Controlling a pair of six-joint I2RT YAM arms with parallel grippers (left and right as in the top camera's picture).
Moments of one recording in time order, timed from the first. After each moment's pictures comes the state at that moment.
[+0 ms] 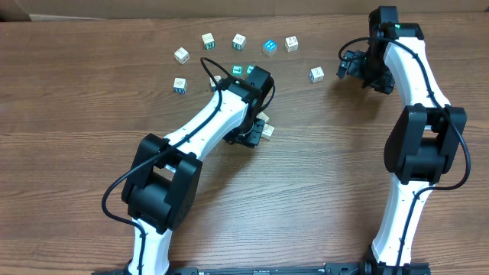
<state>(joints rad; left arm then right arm) -0.56 2.10 1.61 -1.02 -0.02 -0.25 -0.05 2.33 2.06 -1.12 0.02 0.36</state>
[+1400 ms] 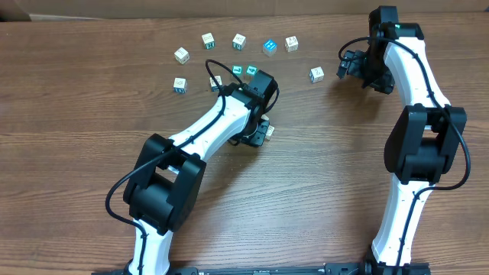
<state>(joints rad) -0.58 2.10 1.55 -0.89 -0.03 -0.23 -0.05 2.33 2.06 -1.12 0.02 0.36</state>
